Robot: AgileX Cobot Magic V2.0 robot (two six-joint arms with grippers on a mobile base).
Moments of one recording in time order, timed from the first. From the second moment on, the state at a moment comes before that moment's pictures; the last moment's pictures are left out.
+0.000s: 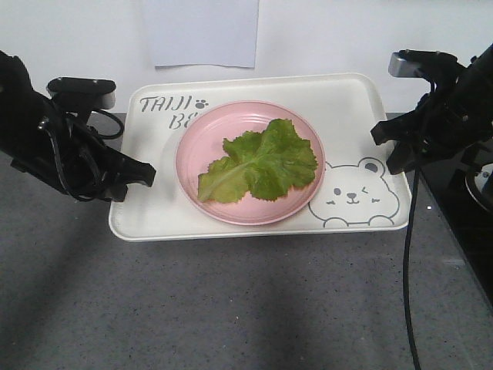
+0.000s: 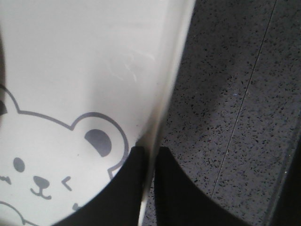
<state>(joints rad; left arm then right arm) -0.35 1.55 -1.36 -0.07 1.01 -0.12 0.05 1.72 -1.62 0.29 1.24 -0.27</state>
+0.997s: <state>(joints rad) -0.35 1.55 -1.36 -0.07 1.01 -0.12 0.05 1.72 -1.62 0.29 1.24 -0.27</state>
